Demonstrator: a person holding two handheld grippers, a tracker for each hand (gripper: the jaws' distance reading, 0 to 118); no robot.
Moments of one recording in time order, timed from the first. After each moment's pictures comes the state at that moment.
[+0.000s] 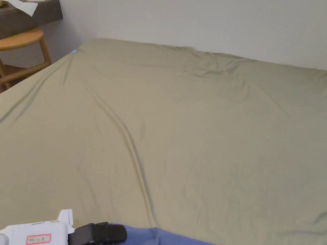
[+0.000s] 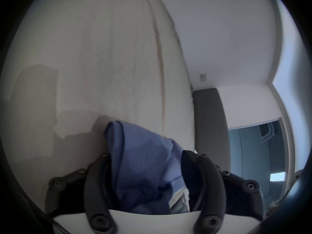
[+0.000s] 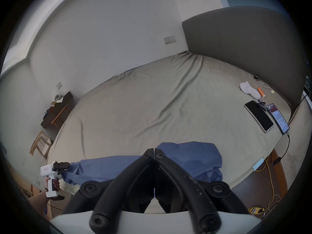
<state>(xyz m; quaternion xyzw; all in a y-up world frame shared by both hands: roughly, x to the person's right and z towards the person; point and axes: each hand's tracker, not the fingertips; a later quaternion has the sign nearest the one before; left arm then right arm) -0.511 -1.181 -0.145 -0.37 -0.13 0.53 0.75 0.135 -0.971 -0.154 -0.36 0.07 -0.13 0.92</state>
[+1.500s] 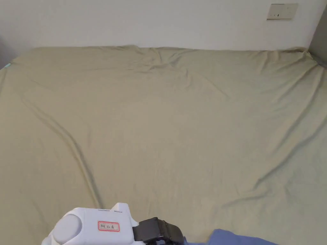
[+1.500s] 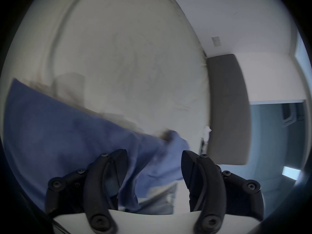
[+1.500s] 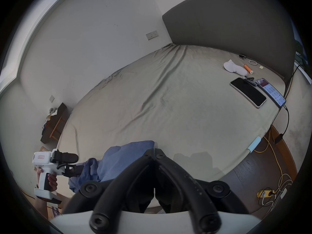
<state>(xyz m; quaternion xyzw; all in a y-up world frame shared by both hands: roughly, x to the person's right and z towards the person) -0.289 -1.070 -0.232 -0.52 -0.15 0.46 0.70 0.178 -1.012 -0.131 -0.38 0.03 -0.19 0.90</state>
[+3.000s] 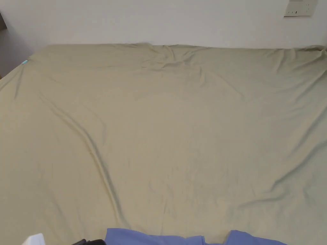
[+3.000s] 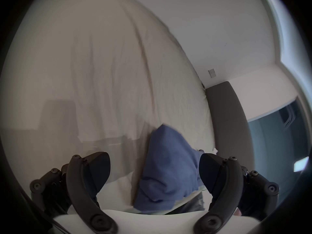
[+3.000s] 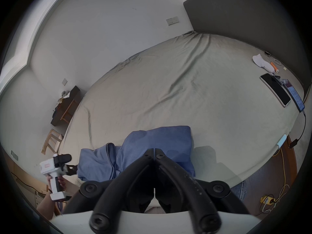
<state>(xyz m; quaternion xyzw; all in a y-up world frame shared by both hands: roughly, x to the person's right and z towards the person) -0.435 -1.123 -0.125 -0.41 -0.07 0.47 0.78 0.119 -1.021 -0.154 -0.42 0.11 -0.17 0.88</state>
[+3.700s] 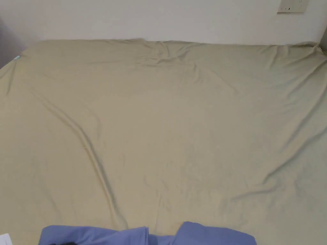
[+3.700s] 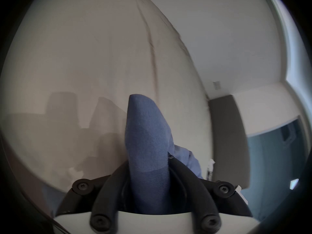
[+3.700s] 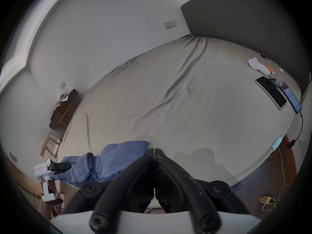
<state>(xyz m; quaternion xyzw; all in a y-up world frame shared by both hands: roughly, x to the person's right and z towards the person) -0.471 -1.074 -0.093 -0.40 0.03 0.47 0.79 0.130 -1.017 -0.151 -0.41 0.10 -0.18 0.89</state>
